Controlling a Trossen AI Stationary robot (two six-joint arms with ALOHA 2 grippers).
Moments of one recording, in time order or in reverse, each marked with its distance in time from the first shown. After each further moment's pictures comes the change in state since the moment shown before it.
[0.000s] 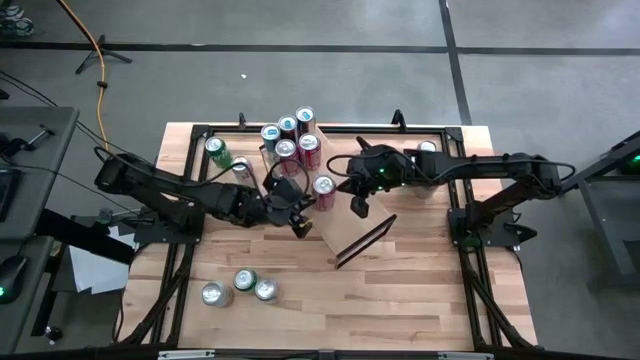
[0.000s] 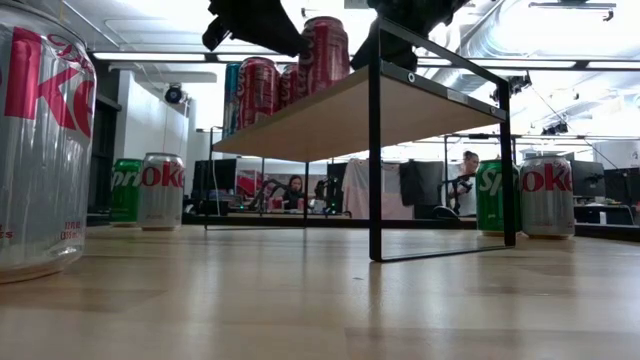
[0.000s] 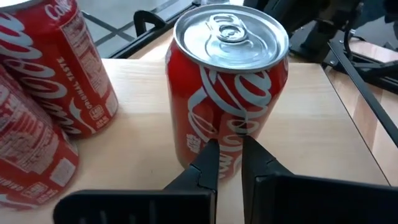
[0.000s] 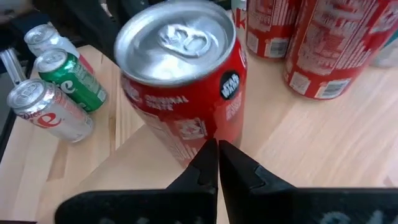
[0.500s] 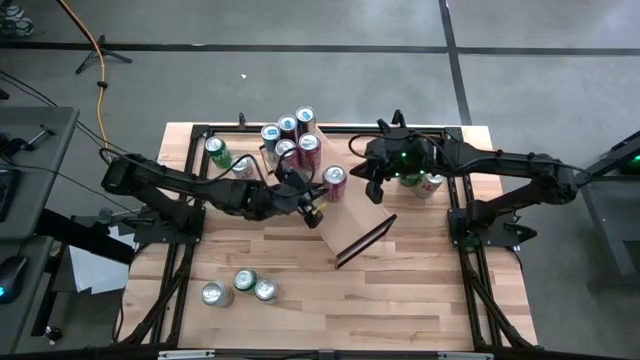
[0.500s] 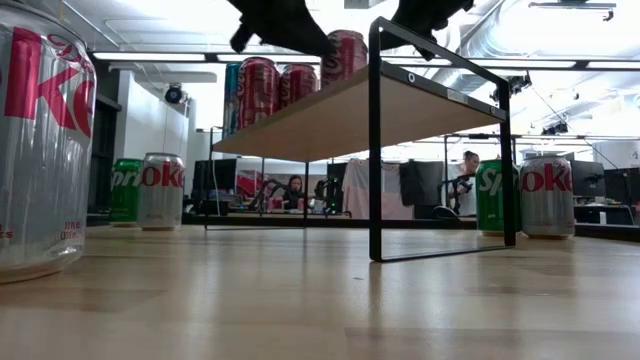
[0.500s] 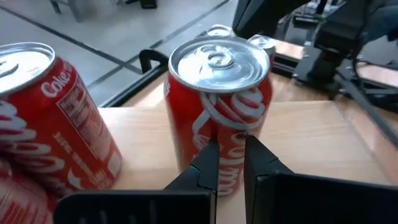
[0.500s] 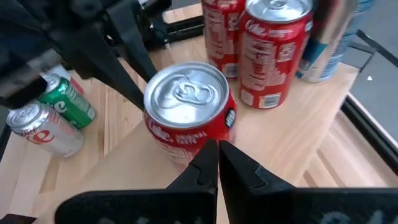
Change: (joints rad) left arm 0.078 0.059 0.000 0.217 -0.007 0.195; right arm -0.086 -0.142 0.001 -0.080 0.002 -0.025
